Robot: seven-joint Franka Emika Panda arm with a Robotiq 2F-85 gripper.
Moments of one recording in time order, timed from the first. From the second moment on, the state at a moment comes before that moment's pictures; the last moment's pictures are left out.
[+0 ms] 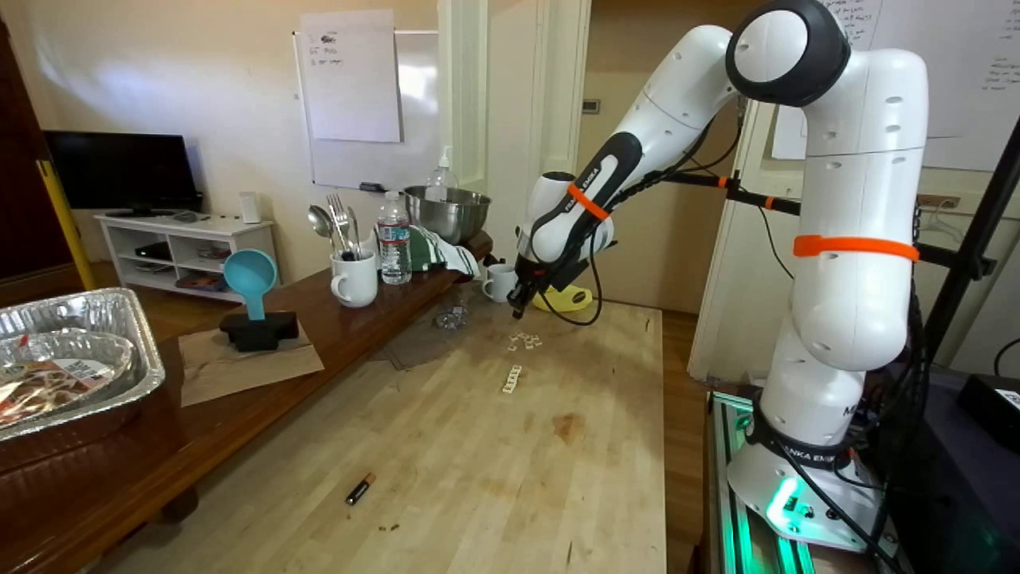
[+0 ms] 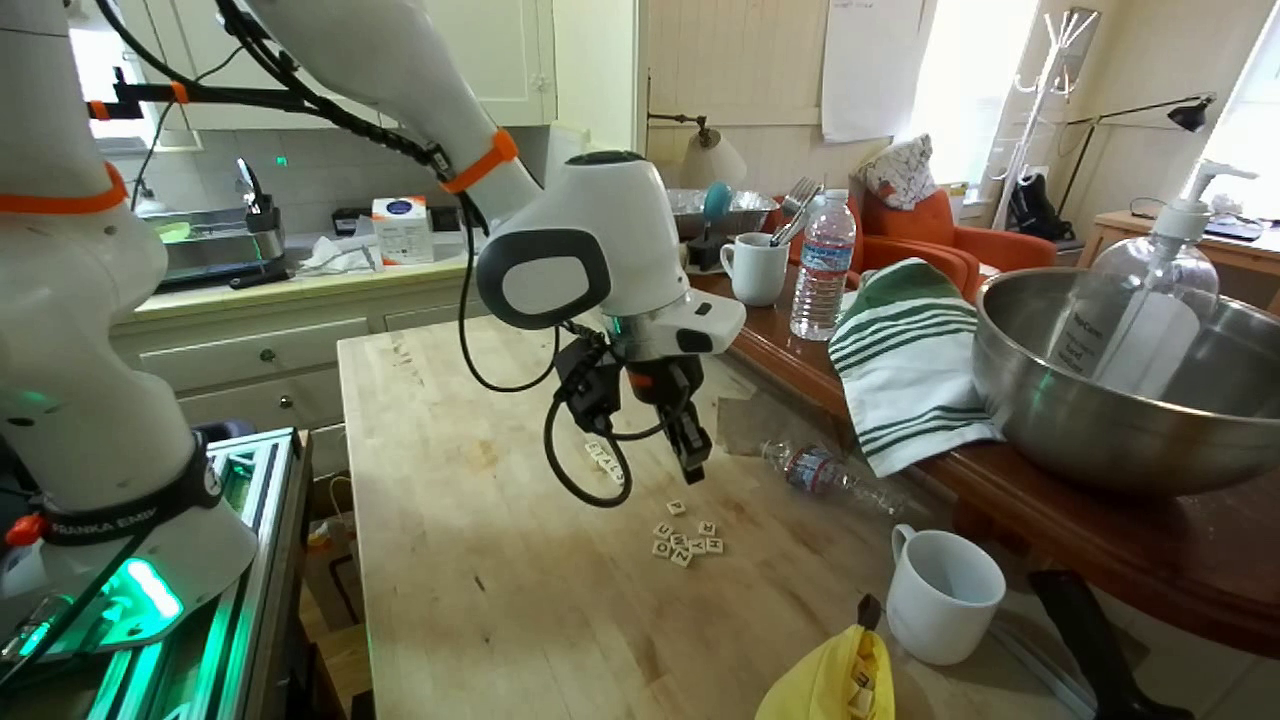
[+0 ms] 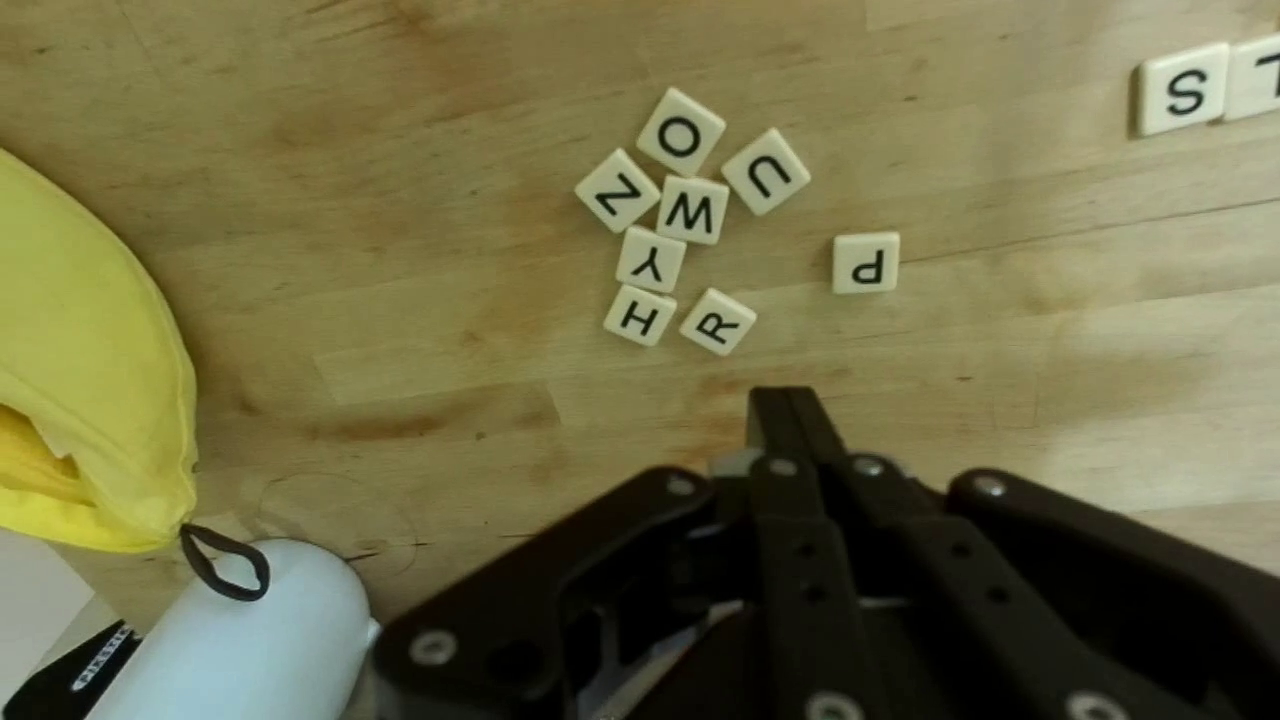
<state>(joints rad) -0.16 0.16 -0.18 -2.41 -0.04 2.87 -0.18</state>
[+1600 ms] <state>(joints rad) -0.27 0.31 -0.12 -2.33 -0.08 2.87 -0.57</state>
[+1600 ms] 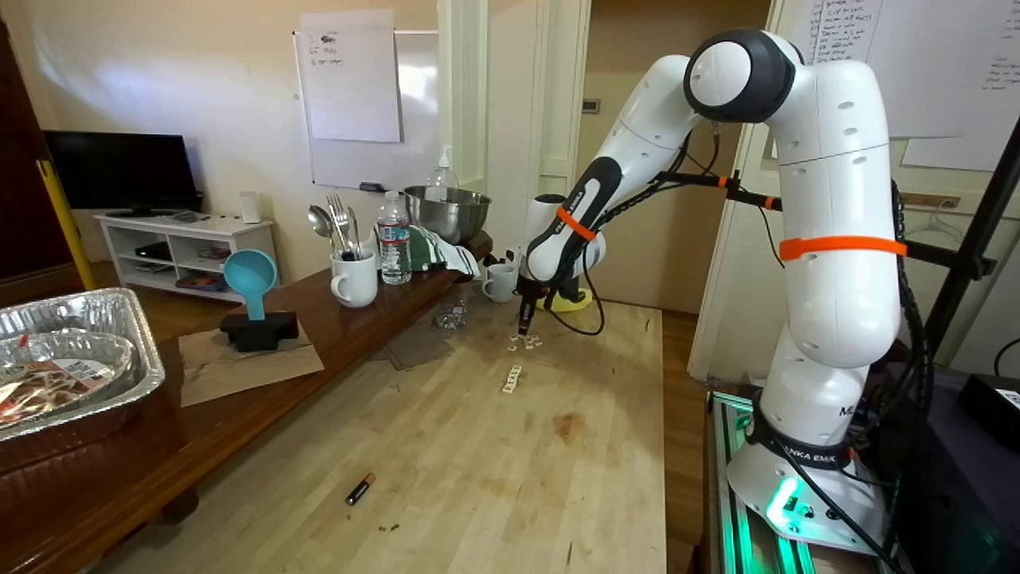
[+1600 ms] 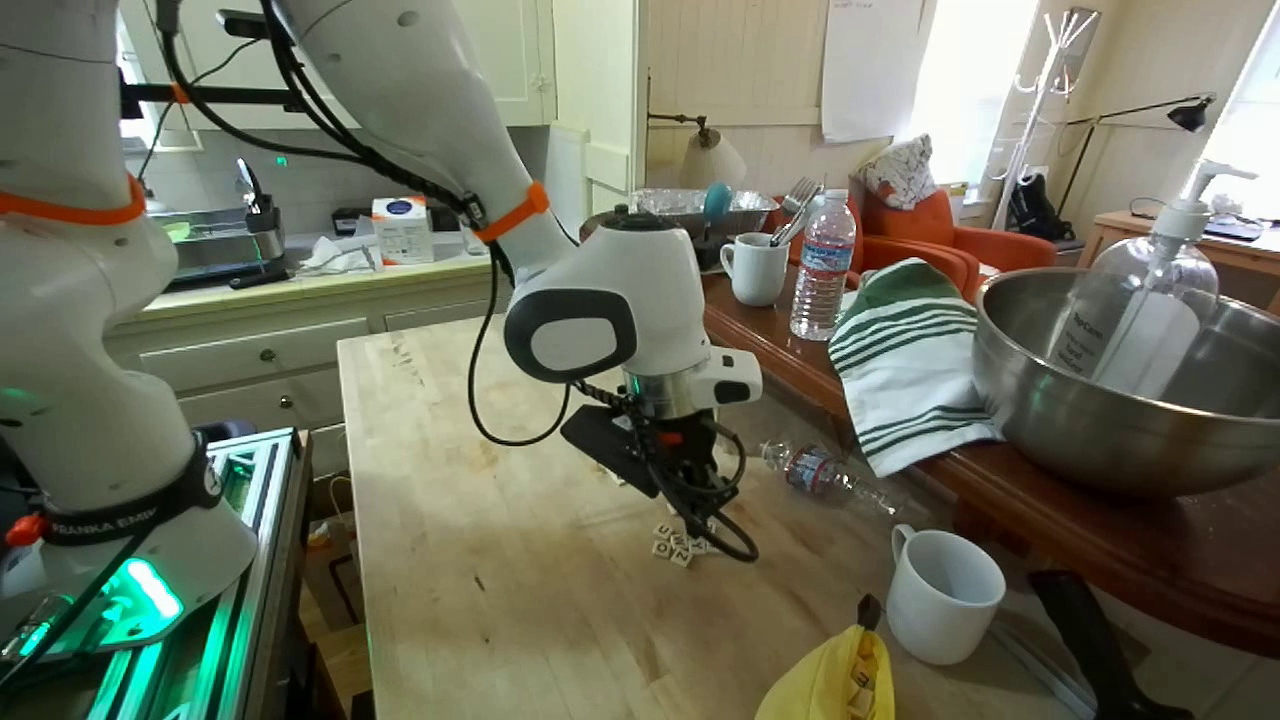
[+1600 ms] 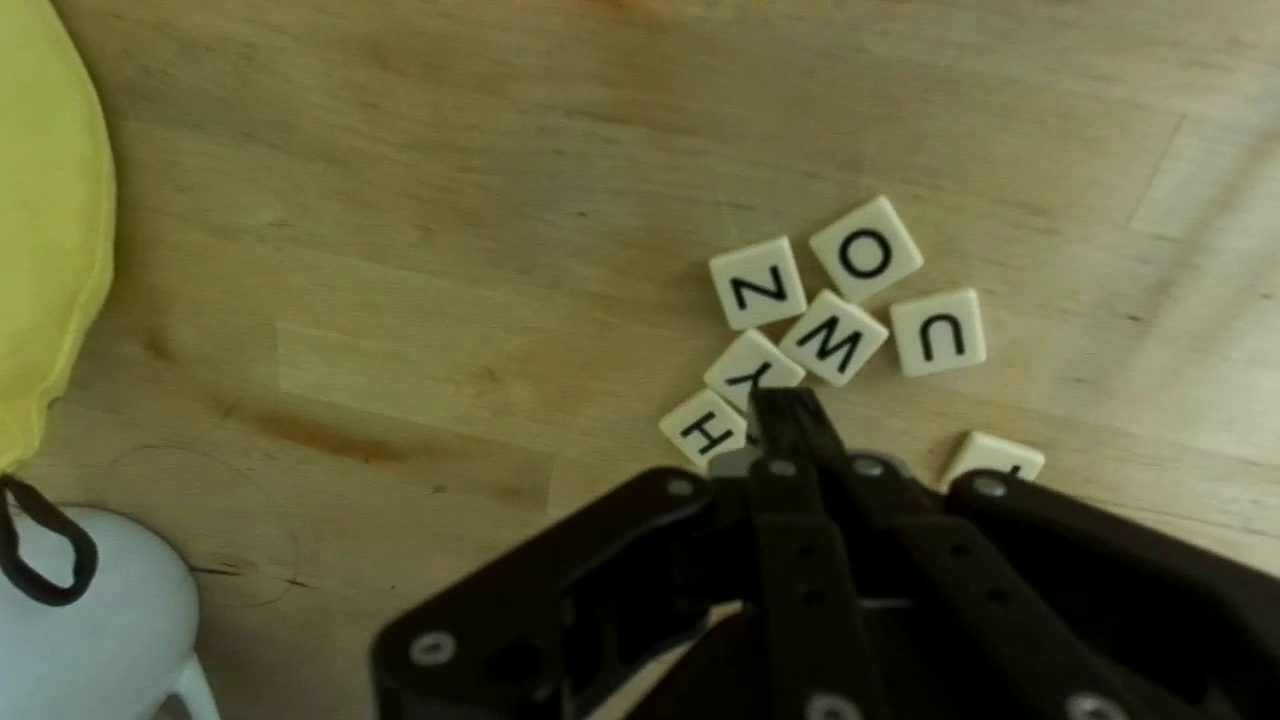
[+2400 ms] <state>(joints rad) -0.34 0.33 -0.07 -2.32 -0.08 2.87 -0.76</state>
